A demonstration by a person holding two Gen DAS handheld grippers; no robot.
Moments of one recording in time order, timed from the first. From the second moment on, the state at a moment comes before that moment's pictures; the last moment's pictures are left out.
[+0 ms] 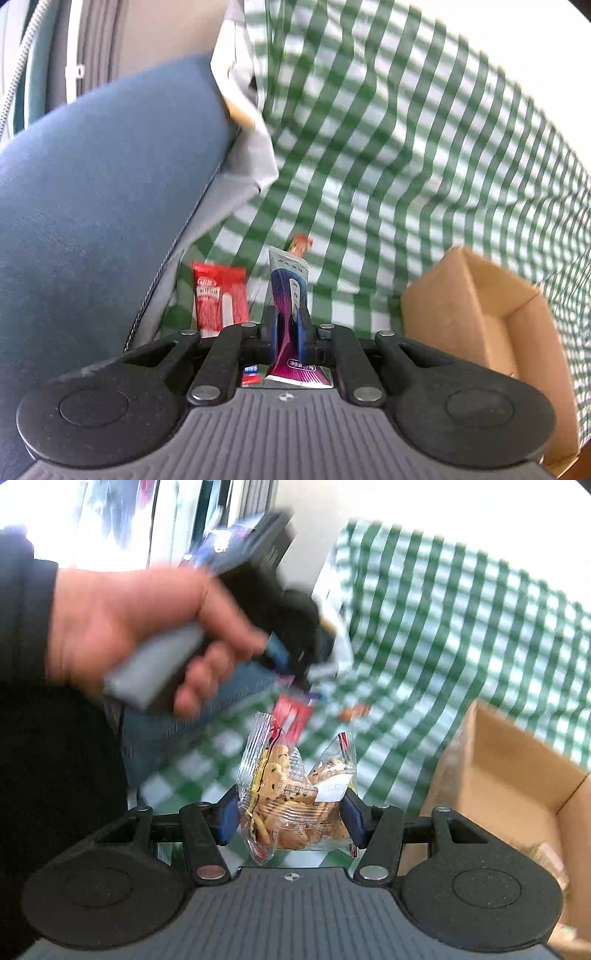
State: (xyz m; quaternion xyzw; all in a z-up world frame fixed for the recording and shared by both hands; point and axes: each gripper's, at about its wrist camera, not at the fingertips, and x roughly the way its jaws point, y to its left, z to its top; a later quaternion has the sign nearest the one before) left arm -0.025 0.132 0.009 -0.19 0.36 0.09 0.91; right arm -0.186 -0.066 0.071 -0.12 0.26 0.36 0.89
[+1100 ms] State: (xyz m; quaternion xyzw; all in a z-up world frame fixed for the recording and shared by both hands) left arm -0.025 -0.012 0.036 -0.11 0.21 -0.03 0.97; right arm -0.092 -0.263 0.073 0.06 0.21 0.11 0.97
